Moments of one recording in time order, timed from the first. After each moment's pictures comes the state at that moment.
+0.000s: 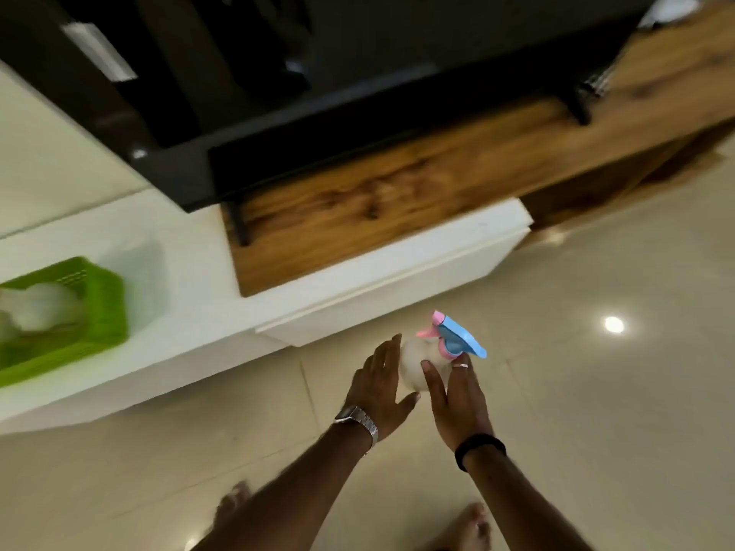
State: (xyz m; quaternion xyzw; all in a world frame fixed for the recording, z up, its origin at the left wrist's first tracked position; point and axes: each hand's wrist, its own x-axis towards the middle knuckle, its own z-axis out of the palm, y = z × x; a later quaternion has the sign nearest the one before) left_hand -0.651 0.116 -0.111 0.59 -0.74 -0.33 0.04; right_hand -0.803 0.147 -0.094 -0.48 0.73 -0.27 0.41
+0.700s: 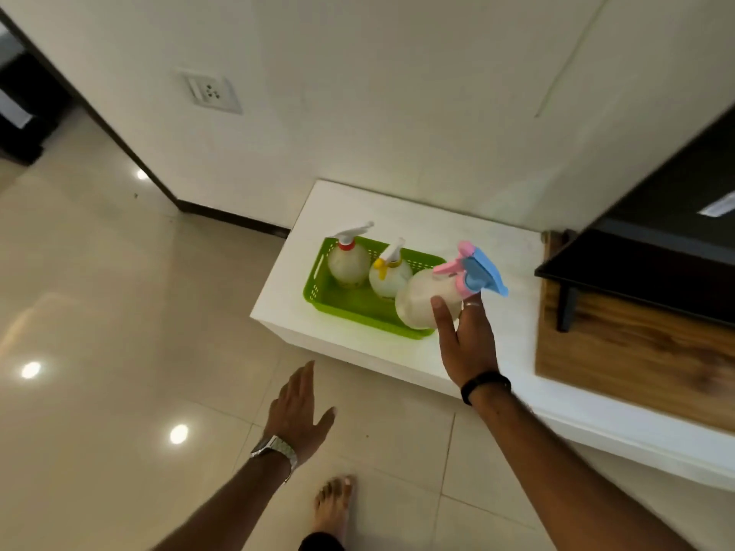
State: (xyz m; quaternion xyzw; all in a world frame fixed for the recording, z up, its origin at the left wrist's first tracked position) left_hand -0.124 0.241 -0.066 0.86 -0.41 -0.30 0.09; right_hand -0.299 0.016 0.020 -0.72 0.48 -0.26 0.43
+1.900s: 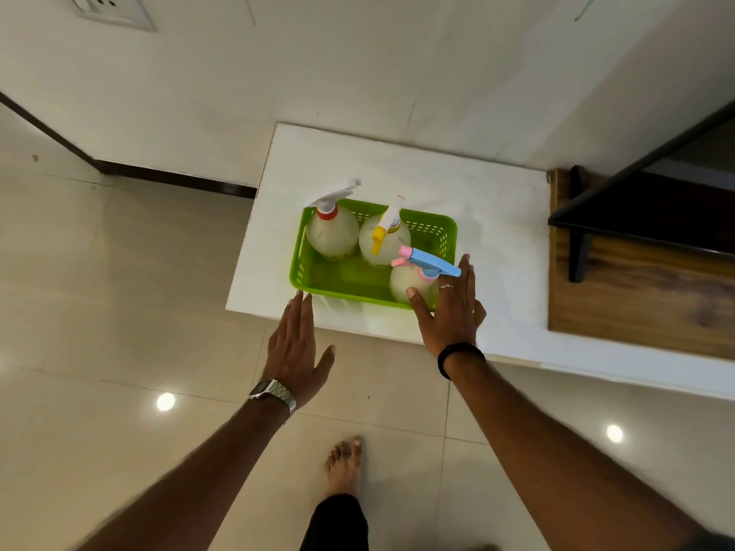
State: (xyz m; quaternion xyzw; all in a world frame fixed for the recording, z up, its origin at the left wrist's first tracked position) left_hand -0.054 0.176 -0.096 0.80 -0.52 -0.27 0.11; right_hand -0.260 0.018 -0.083 -0.73 0.63 -0.10 0.25
